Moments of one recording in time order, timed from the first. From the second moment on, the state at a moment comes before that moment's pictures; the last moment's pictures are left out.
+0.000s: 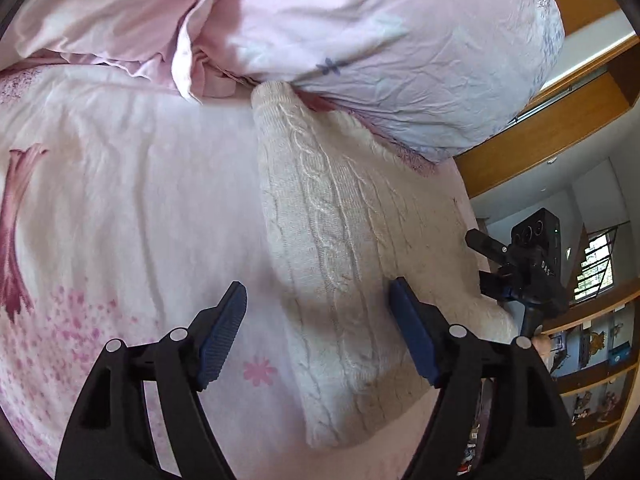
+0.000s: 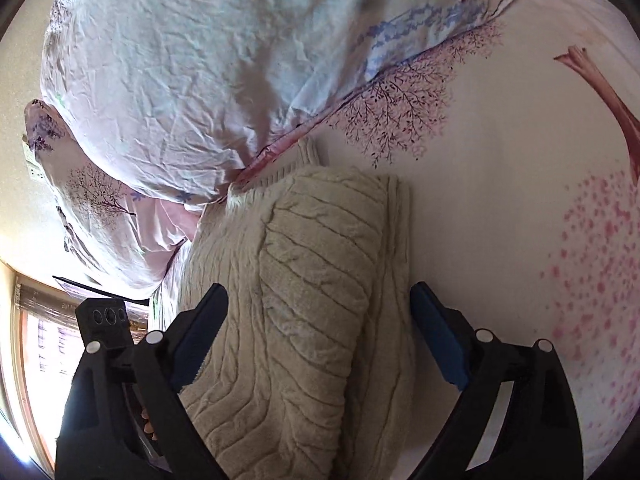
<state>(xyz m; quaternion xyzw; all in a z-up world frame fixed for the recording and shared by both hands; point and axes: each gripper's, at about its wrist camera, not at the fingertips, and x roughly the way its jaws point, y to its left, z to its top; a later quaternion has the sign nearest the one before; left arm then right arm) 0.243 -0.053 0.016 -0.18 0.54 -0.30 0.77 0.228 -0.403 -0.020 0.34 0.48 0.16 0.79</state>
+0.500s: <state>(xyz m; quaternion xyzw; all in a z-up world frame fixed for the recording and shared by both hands) 0.211 0.000 0.062 -0.22 0.44 -0.34 0.80 0.213 -0.304 0.022 0.33 0.42 0.30 0.79</state>
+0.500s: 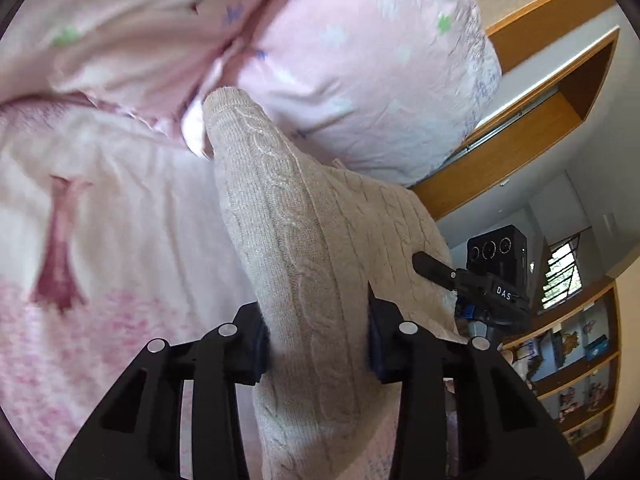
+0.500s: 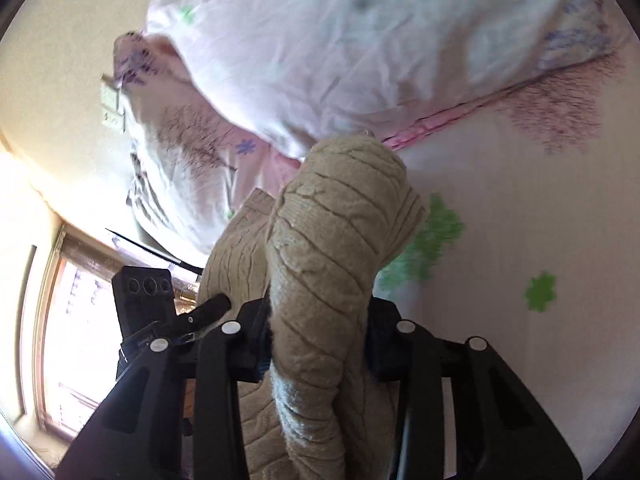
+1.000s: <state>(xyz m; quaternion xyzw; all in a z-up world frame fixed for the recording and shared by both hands) 0.122 0.085 0.068 -0.09 0.38 -0.12 0.91 0.257 -0.256 0.015 0.27 0.45 0.21 0.82</state>
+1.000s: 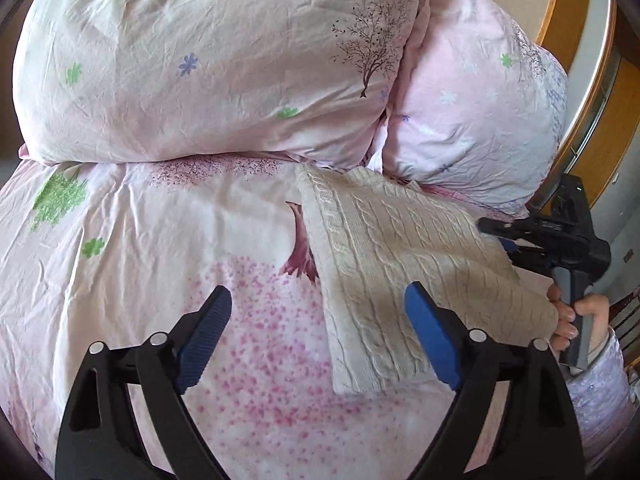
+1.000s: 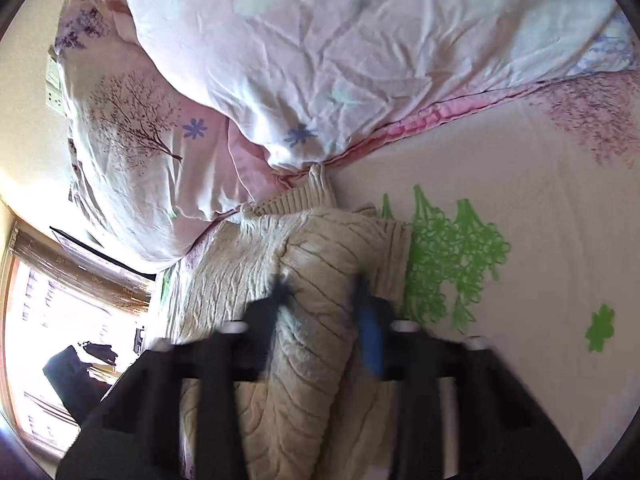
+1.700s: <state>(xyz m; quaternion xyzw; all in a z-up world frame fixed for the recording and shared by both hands) 0.078 0.056 0.037 -0.02 0.43 -0.09 0.90 0.186 -0.236 0.005 0.24 0.48 0.21 0.82</state>
